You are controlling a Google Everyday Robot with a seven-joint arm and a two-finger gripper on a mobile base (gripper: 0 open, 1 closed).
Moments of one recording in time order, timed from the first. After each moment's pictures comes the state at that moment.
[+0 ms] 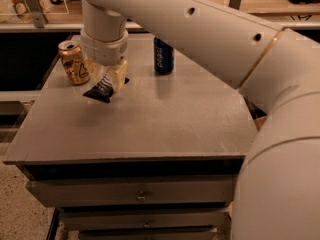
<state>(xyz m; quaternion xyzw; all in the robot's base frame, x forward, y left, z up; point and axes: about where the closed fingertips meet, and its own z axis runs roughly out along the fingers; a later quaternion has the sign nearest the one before) 0.590 0.127 0.884 -0.97 0.19 -0.07 0.12</state>
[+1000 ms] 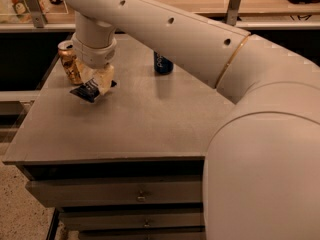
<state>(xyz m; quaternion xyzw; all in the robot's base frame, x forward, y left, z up) 0.619 0.175 0.859 -0.95 0.25 -0.05 0.16</state>
